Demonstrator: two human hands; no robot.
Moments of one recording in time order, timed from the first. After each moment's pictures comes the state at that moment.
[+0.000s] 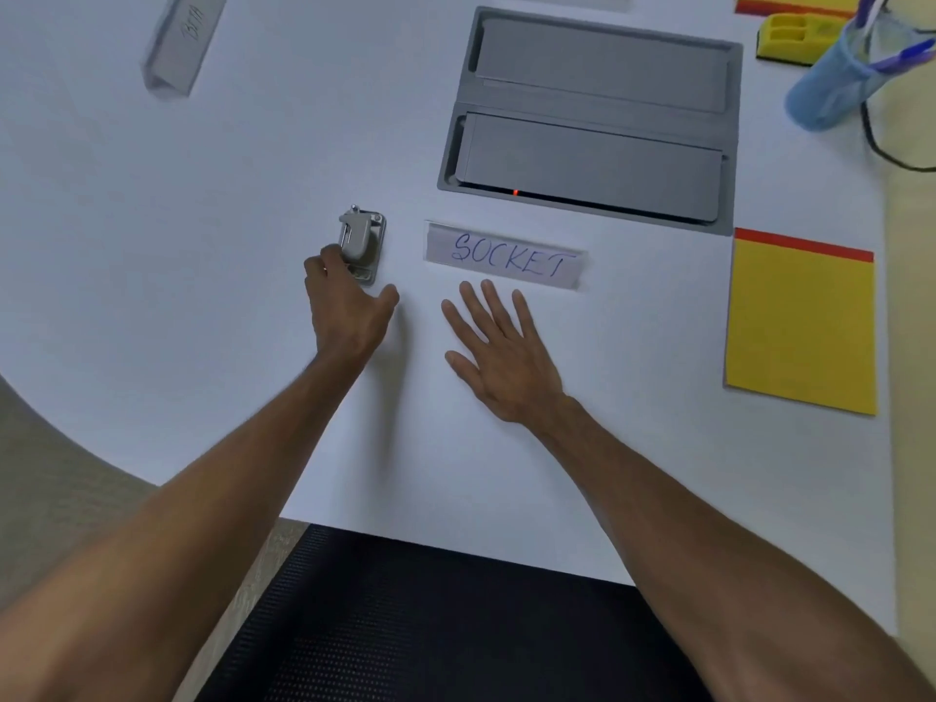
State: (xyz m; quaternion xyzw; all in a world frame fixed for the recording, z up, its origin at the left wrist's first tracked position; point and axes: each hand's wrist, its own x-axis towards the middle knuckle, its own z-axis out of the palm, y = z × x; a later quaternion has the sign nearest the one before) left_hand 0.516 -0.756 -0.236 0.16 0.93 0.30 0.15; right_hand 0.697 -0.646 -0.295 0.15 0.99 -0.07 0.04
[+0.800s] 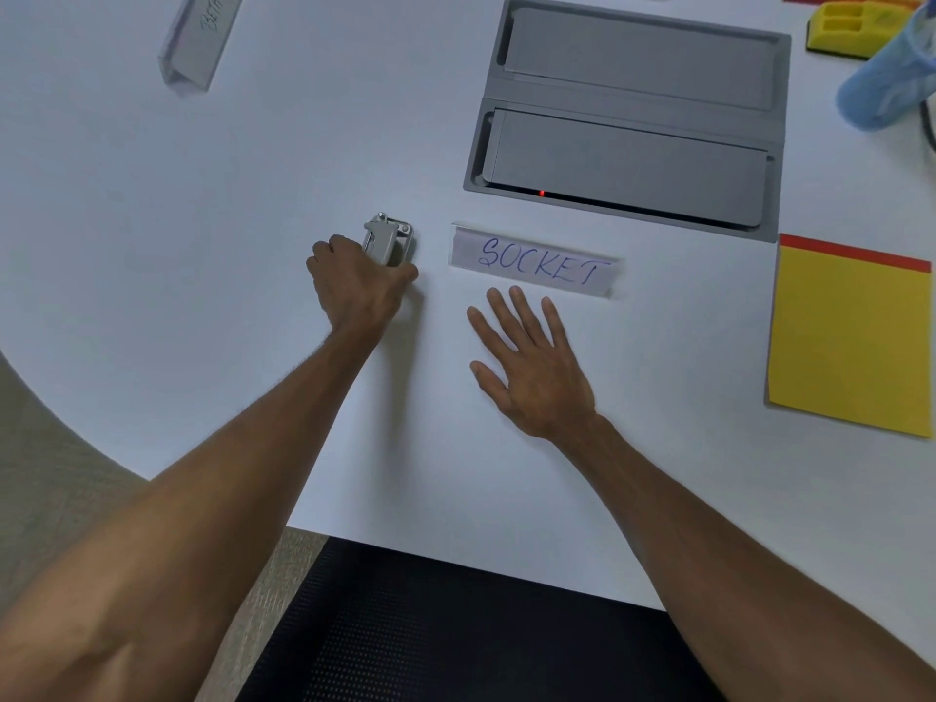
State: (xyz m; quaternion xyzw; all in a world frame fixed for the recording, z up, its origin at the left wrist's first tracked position) left_hand 0.477 -0.735 -0.240 0.07 0.96 0.25 0.13; right_hand 0.695 -0.645 -0.317 0.15 0.99 -0.07 -0.04
